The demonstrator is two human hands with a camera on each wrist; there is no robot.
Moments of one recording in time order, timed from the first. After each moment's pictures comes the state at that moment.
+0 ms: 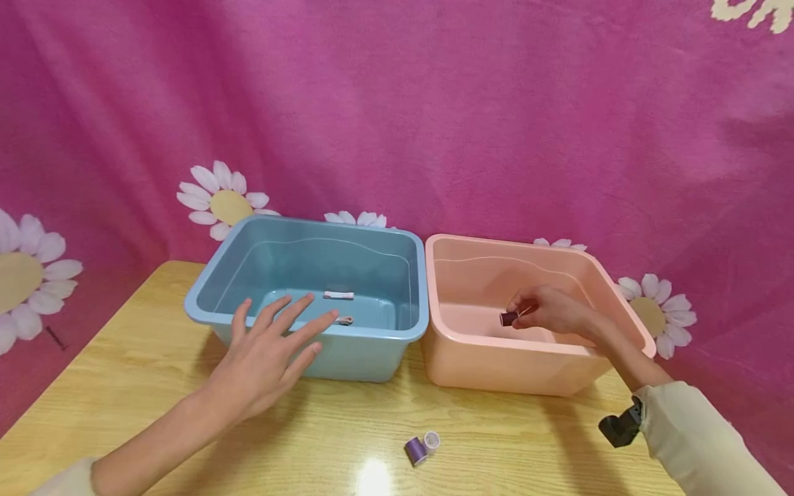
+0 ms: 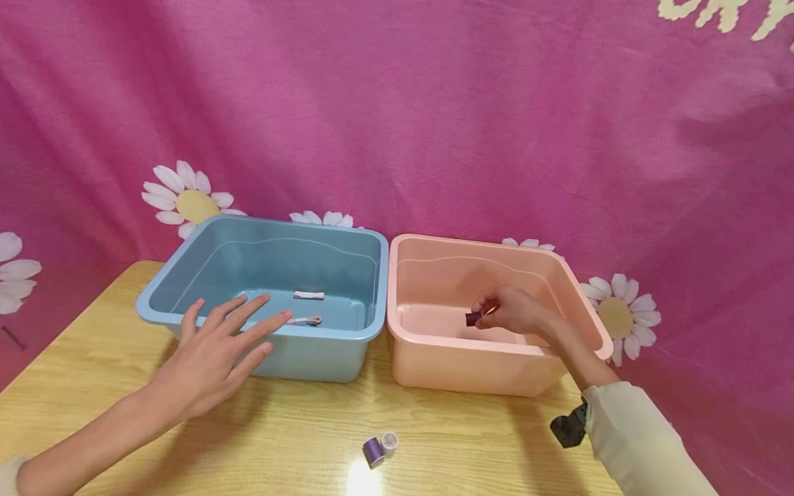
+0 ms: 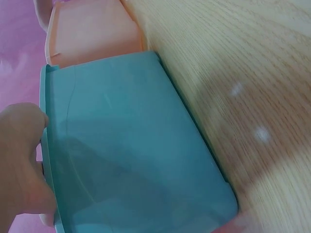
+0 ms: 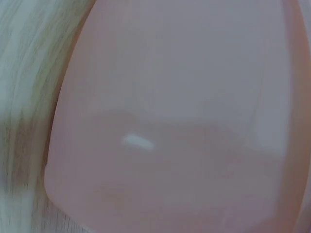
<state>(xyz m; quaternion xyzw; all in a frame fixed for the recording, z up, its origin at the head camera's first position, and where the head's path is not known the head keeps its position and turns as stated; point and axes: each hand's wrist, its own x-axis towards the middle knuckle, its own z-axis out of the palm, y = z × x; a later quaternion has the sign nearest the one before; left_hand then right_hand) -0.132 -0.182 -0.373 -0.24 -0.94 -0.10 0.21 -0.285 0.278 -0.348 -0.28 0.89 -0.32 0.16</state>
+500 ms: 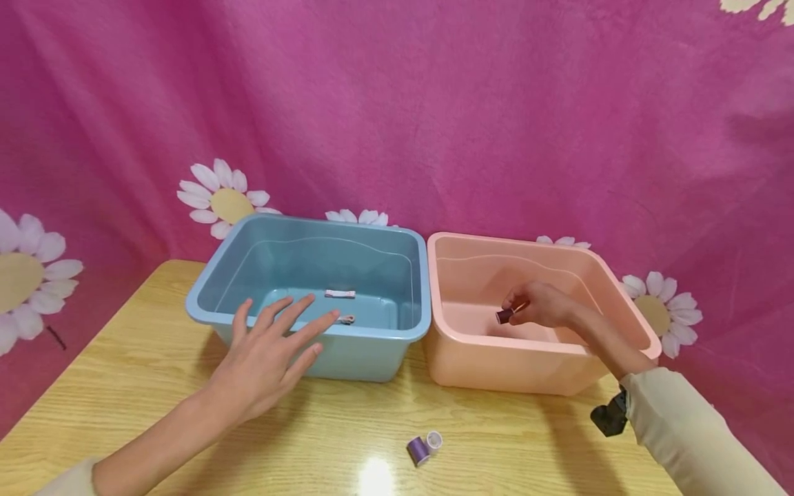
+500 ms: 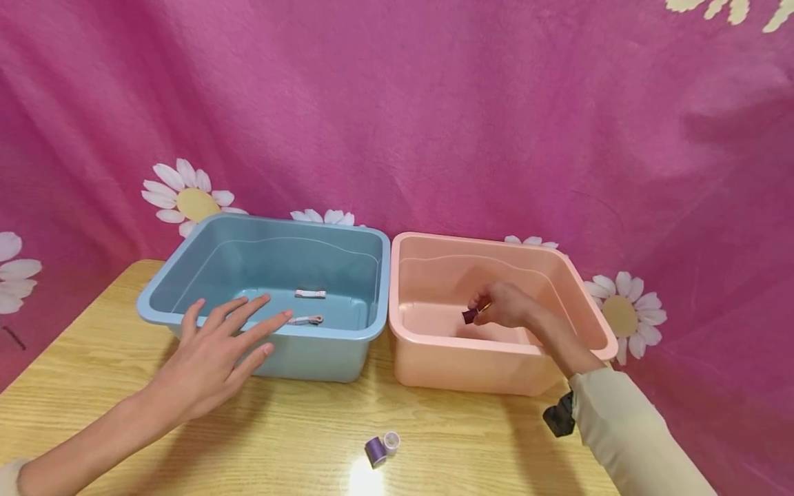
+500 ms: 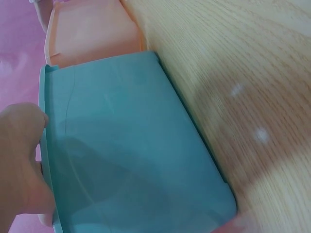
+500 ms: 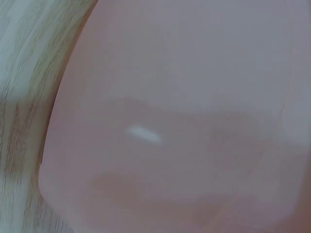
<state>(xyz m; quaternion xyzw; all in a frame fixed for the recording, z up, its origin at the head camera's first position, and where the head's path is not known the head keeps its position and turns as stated) -0.131 -0.183 -0.375 -0.24 -0.94 -0.10 0.21 -0.304 0.269 -0.358 -0.28 0.90 -0.27 0.18</state>
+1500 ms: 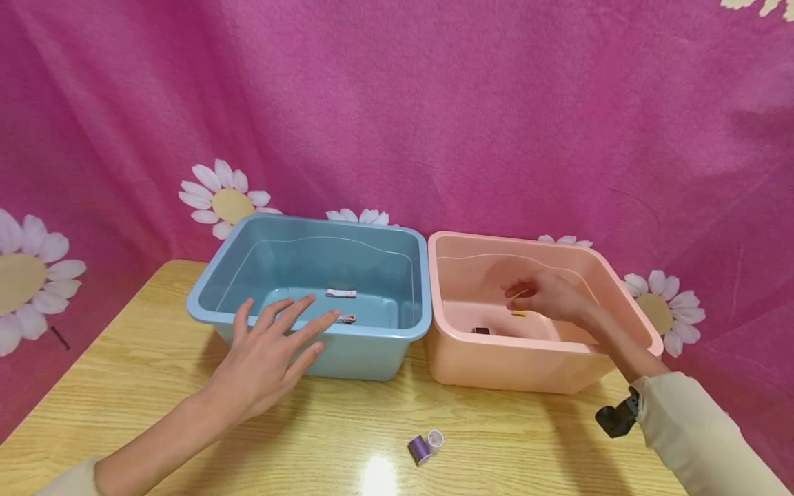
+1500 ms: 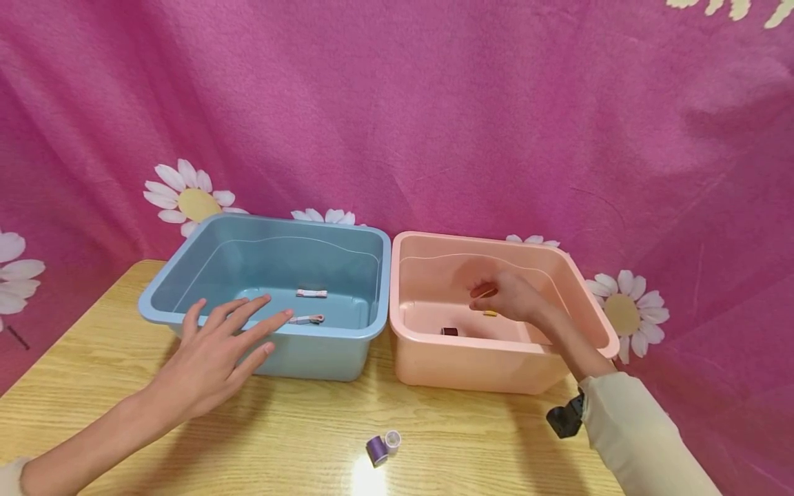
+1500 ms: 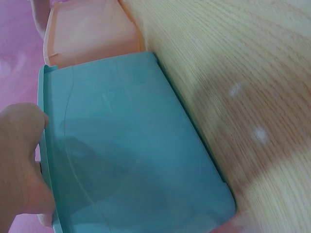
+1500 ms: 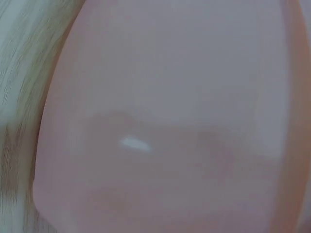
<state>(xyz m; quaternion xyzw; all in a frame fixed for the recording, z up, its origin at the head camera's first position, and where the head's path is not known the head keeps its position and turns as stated) -0.131 -0.184 -0.376 -0.25 -0.94 -0.10 0.22 -0.295 0.266 -0.345 -0.27 0.90 -0.33 0.11</state>
